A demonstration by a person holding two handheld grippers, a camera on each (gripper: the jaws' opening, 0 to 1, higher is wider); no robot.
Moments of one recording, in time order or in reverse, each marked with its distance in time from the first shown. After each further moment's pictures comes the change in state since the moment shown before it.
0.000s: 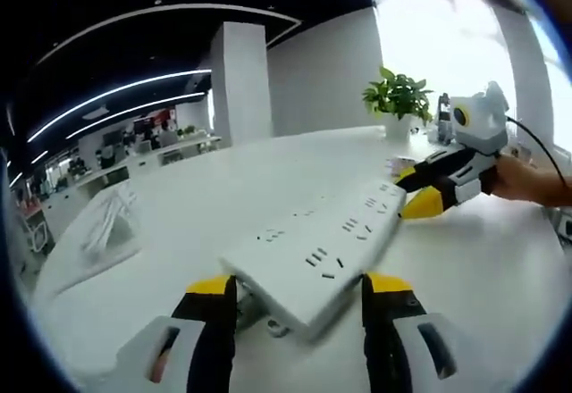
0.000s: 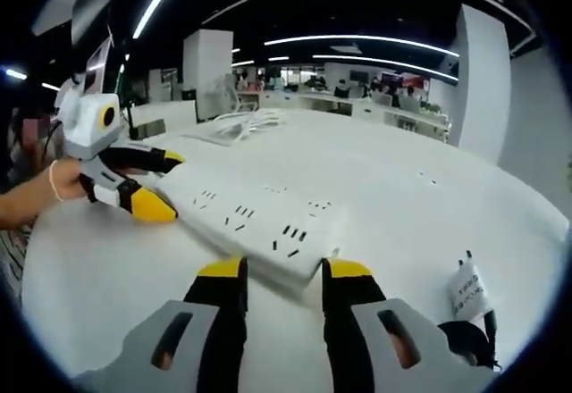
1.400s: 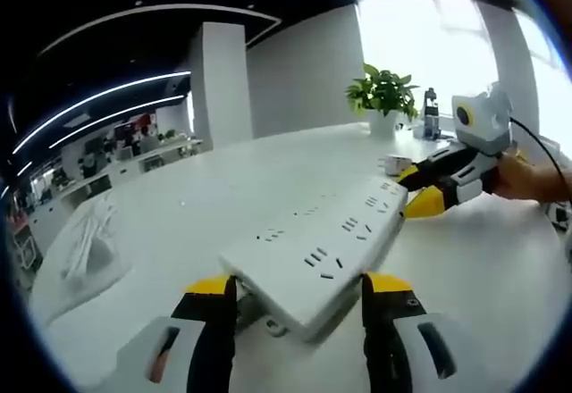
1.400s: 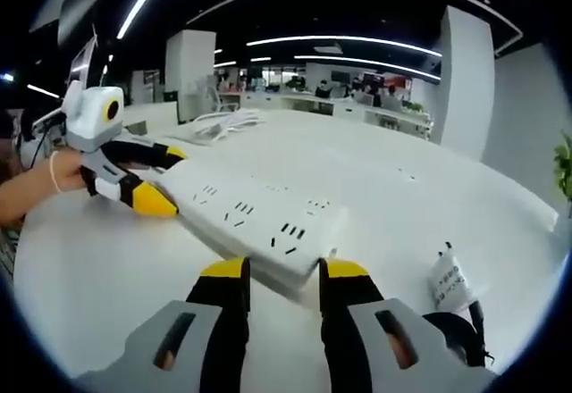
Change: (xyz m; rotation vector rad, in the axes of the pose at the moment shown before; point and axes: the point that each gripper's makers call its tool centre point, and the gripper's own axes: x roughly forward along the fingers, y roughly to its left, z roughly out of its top) left arm 0.027 0.001 0.012 0.046 0.006 -0.079; right arm -0.002 -0.020 -0.003 0.018 0.009 -0.090
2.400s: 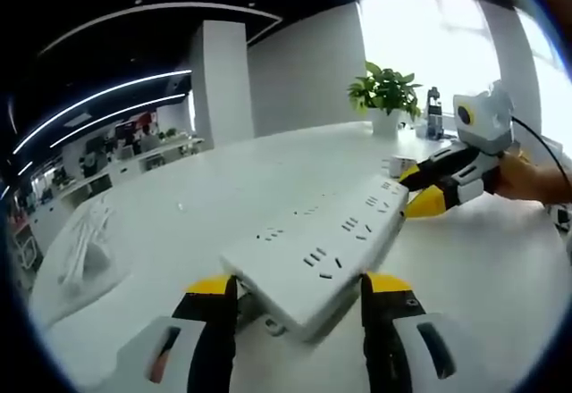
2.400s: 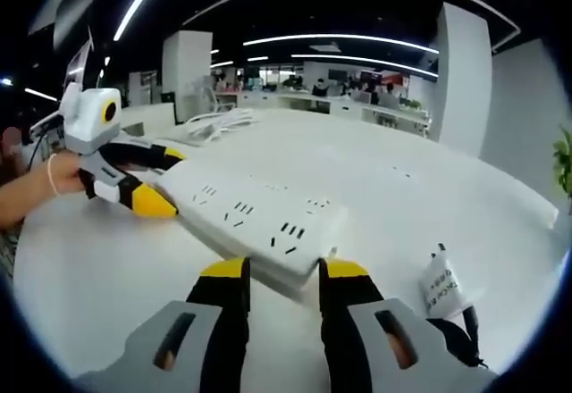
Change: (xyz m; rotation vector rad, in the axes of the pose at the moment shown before) left arm 0.011 -0.001 0.005 -0.003 0.009 0.009; right arm 0.002 -0.012 -0.001 0.017 0.002 -0.004
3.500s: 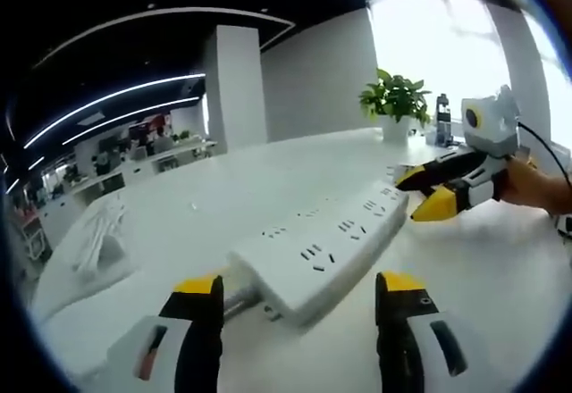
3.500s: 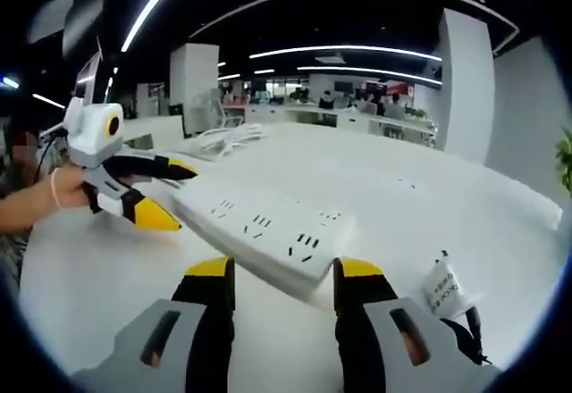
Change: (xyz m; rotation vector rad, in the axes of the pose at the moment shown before) left arm -0.019 -0.003 0.000 -0.029 -0.034 0.062; right arm -0.010 0.012 0.013 0.000 -0.076 0.039
